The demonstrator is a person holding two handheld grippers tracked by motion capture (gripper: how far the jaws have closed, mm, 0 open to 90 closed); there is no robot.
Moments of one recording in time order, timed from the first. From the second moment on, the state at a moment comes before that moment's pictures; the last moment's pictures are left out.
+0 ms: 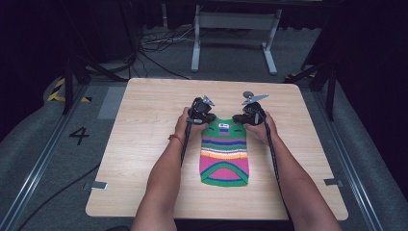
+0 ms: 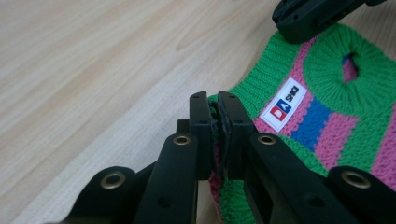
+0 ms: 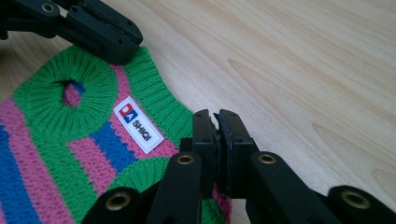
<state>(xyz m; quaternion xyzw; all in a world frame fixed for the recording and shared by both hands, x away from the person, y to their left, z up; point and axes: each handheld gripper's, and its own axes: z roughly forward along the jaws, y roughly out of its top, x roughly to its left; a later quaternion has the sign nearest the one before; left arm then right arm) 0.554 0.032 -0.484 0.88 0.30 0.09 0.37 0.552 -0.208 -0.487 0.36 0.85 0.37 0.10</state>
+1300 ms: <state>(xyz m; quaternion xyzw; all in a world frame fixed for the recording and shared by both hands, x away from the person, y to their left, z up) 0.470 0.049 -0.429 0.89 0.17 0.15 0.40 0.484 -0.225 -0.436 0.24 0.85 0.45 0.10</state>
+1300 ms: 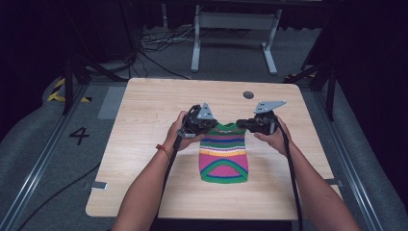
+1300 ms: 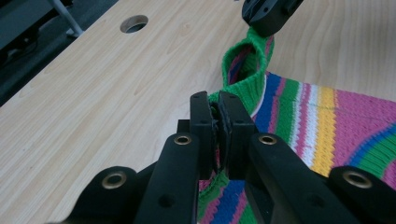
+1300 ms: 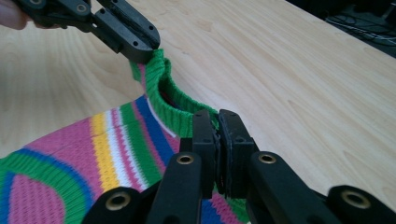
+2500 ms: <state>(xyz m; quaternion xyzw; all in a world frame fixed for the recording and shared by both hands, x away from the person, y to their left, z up) 0.368 0.063 -0.462 0.94 0.07 0.11 0.32 0.379 -0.213 -0.458 0.11 0.91 0.41 0.02</state>
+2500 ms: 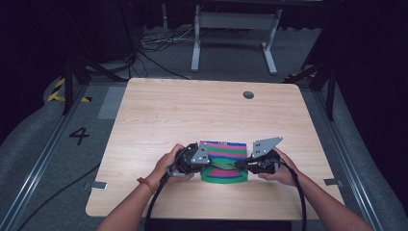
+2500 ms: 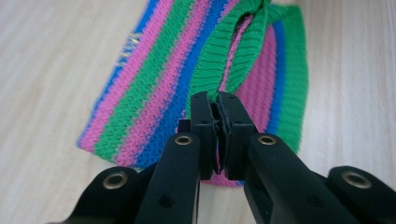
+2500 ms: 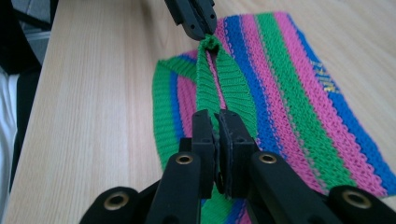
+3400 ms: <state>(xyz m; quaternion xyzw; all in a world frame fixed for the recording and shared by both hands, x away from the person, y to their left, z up) 0.357 0.060 -0.489 0.93 0.11 0.11 0.33 0.375 -0.204 -0.486 0.14 0.91 0.37 0.07</state>
